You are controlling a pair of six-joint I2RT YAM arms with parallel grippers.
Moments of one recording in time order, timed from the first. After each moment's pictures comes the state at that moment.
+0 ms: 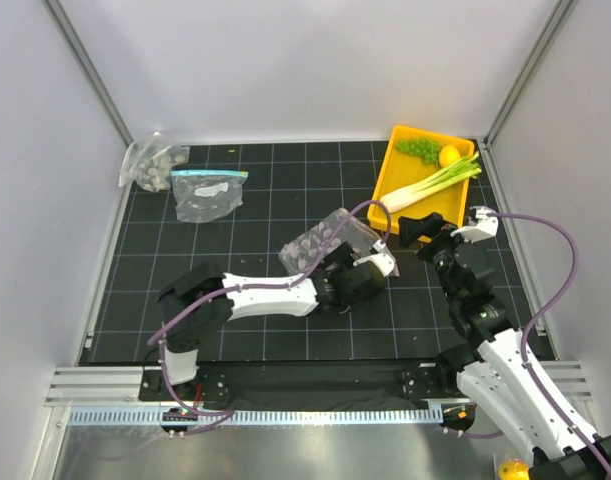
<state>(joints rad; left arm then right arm) -1.21 1.86 1.23 -0.22 -0.56 -0.02 0.34 0.60 0.51 -0.02 0.28 0.60</state>
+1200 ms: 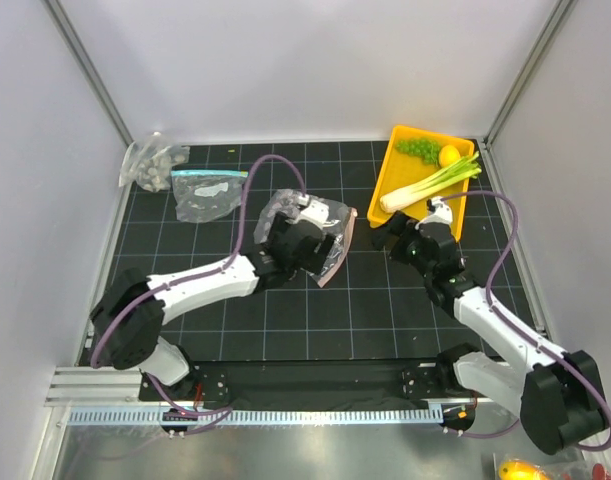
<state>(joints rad) -0.90 1.50 1.01 -0.20 -0.50 -0.24 0.34 1.03 0.51 0.10 0.04 0.68</state>
